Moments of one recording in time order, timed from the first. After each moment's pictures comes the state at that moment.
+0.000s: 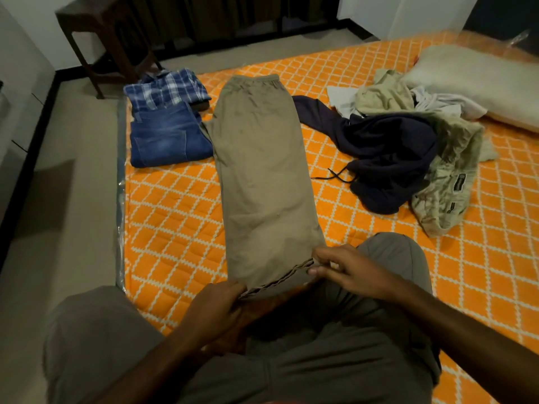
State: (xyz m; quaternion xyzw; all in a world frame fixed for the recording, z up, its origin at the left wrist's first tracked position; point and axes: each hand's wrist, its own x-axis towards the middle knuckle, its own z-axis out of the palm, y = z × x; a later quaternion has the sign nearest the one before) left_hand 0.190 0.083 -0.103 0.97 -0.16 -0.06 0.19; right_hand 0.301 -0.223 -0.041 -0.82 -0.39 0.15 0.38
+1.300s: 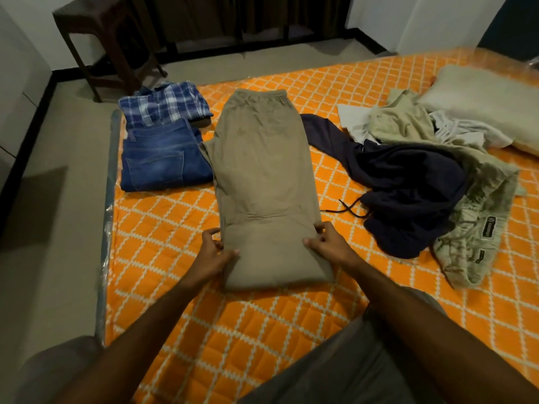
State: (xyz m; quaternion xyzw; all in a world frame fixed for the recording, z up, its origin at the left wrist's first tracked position) left_hand 0.383 0.133 -0.119 0.78 0.20 -0.10 0.58; right_hand 0.484 -0.166 -0.144 -0.84 0.02 0.25 0.47
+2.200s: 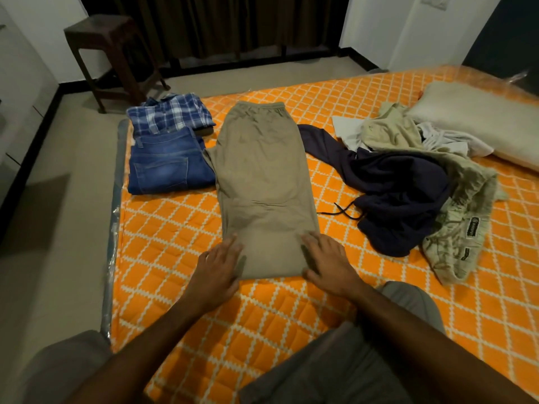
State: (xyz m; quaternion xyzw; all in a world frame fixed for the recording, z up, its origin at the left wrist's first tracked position) left_hand 0.335 0.134 -0.137 0.99 -0.10 0.01 0.08; right_hand 0.424 -0.181 -0.140 -0.95 -0.27 0.05 0.13
